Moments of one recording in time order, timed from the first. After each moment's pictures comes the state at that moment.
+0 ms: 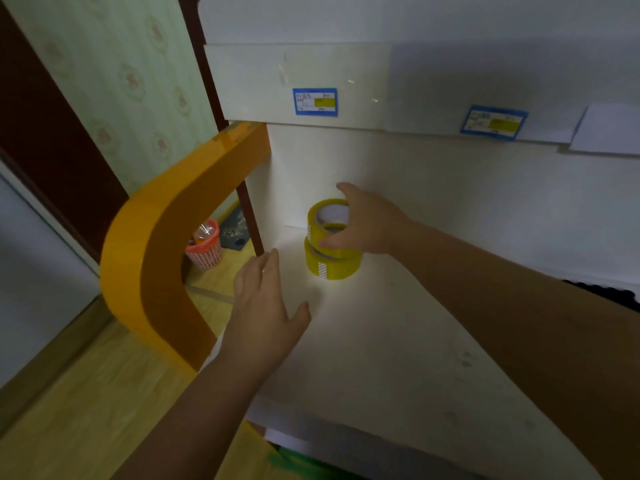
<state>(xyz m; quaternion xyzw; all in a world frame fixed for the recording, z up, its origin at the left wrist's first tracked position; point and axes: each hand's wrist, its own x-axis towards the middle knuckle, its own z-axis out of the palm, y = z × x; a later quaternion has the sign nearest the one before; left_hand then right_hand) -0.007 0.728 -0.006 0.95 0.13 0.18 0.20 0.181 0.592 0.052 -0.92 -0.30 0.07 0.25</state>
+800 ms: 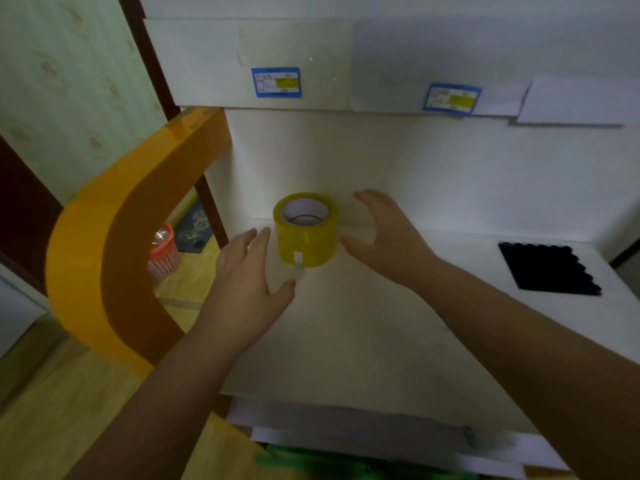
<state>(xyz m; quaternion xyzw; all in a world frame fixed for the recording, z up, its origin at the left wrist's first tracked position) 0.013 0.747 0.005 0.96 0.04 0.15 0.22 0.125 0.534 0.016 -0.91 -0.23 -0.07 0.35</state>
